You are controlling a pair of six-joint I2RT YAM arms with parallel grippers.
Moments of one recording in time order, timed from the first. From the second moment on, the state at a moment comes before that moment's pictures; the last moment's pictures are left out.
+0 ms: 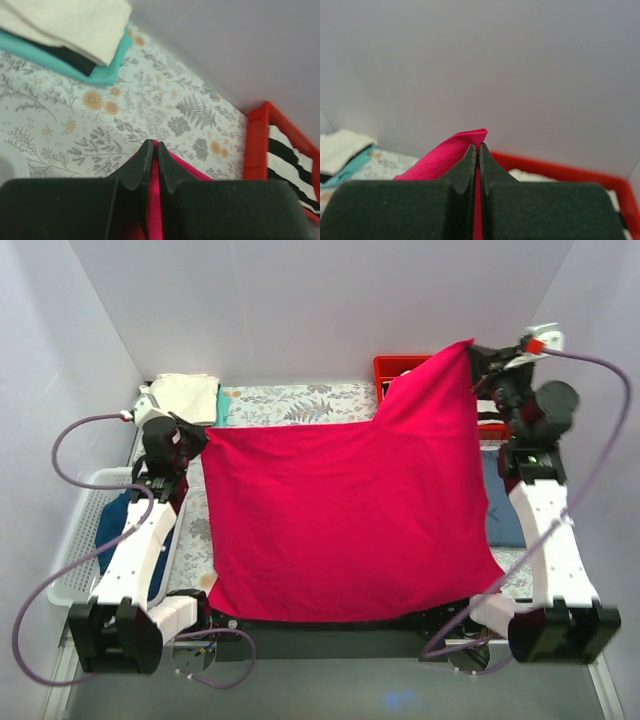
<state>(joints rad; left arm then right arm) -0.03 1.03 0.94 -0.14 -0.13 -0.66 0.01 1.05 1.24 0.24 -0.32 0.12</state>
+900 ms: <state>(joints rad) -0.01 2.13 1.23 0.58 -0.05 -0.94 0.03 1.90 1.40 0.42 -0.28 0.23</state>
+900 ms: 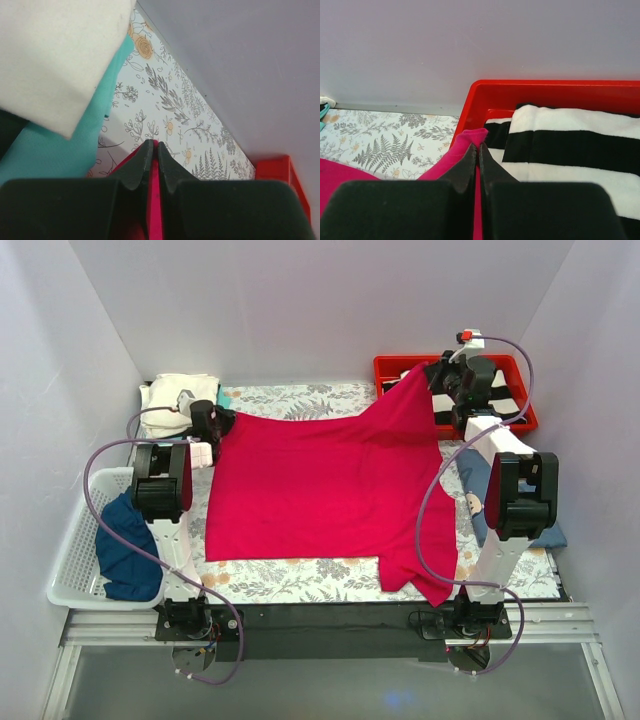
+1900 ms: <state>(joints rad) -0.01 1.78 1.14 0.14 -0.12 -0.86 0.01 1.54 1.15 0.07 -0.29 0.26</state>
